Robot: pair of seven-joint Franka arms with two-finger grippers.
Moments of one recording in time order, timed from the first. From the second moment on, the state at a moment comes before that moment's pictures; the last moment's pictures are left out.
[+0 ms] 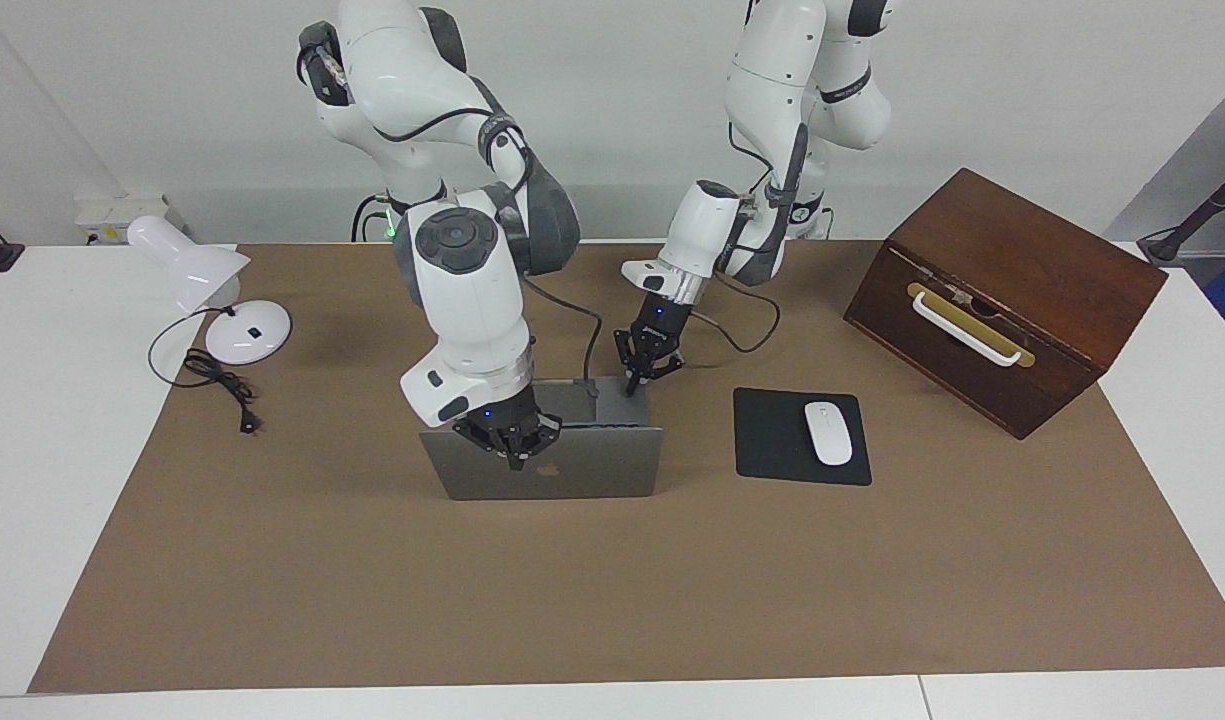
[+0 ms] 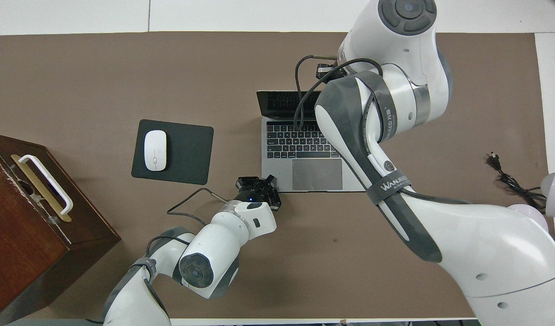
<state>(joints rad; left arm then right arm) -0.77 0.28 -0.01 -2.45 -0.20 3.45 0.07 0.39 0.58 -0.07 -1.18 0.06 1.85 0.52</state>
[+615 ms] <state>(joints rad) -0.77 0.29 -0.01 -2.45 -0.20 3.46 0.09 0.39 0.53 -0.07 -1.25 0.14 1.75 0.52</state>
